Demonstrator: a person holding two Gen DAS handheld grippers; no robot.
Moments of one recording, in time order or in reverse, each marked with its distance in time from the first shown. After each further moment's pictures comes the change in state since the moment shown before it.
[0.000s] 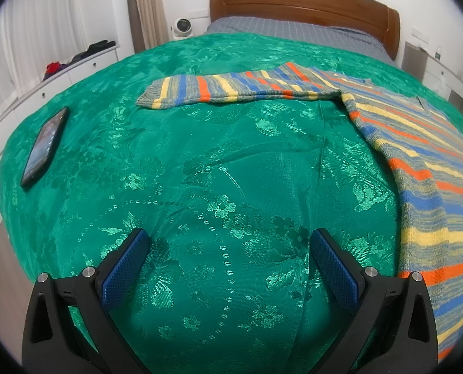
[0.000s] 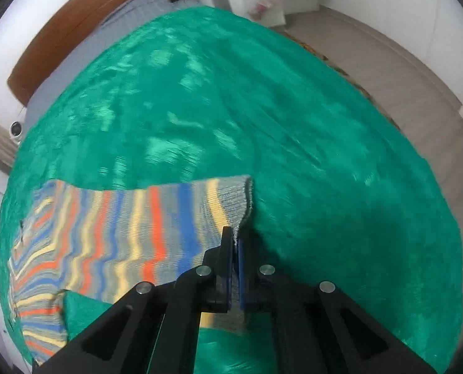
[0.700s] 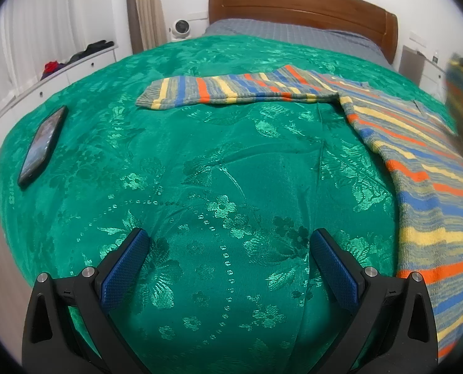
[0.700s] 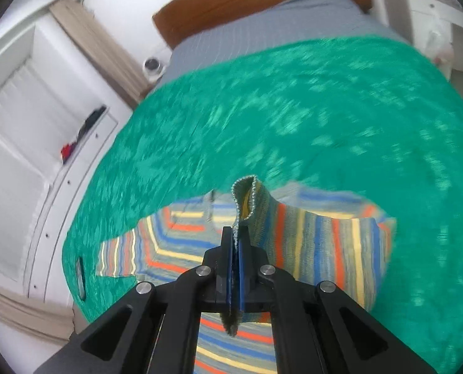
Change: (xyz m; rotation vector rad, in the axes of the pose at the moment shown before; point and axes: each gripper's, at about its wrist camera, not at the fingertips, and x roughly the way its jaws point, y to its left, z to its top) left arm -0.002 0.002 -0.002 -0.003 -0.011 -0.023; right arm -0.059 0.367 -0.018 -0.428 0.050 0.464
